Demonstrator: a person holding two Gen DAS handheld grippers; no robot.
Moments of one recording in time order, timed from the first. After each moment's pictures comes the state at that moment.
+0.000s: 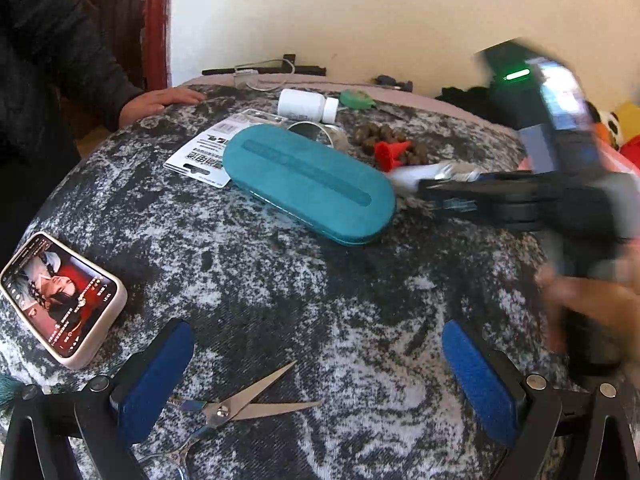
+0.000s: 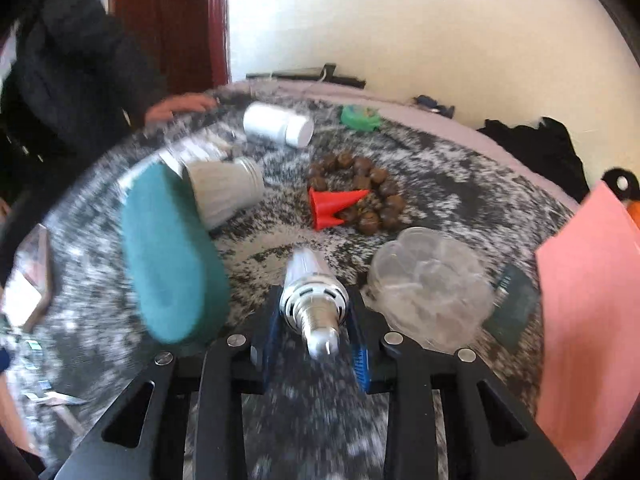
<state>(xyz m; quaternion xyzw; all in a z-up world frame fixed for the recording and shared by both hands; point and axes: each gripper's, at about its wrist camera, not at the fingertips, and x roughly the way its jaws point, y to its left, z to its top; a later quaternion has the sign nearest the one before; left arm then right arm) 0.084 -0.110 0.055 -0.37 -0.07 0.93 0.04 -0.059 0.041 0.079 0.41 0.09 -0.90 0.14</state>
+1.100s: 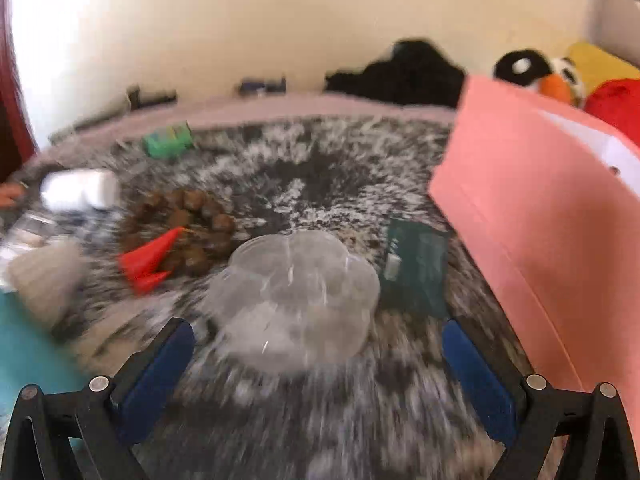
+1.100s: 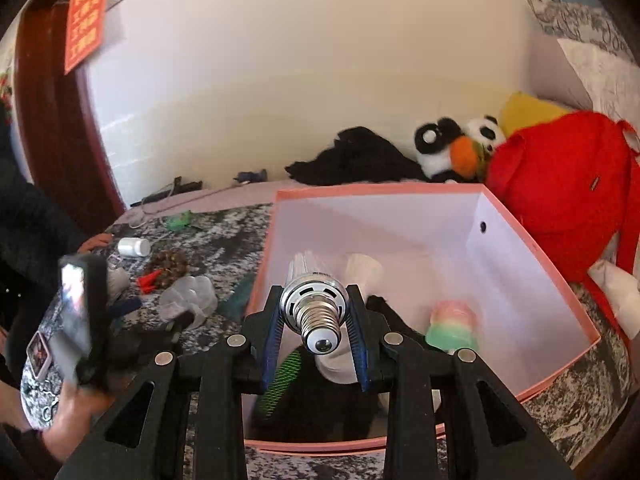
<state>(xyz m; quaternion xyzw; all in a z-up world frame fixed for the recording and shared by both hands) -0.107 0.086 0.043 -0.39 0.01 0.91 0.11 0.056 0.305 0.188 0.31 -0.05 -0.95 -0.03</state>
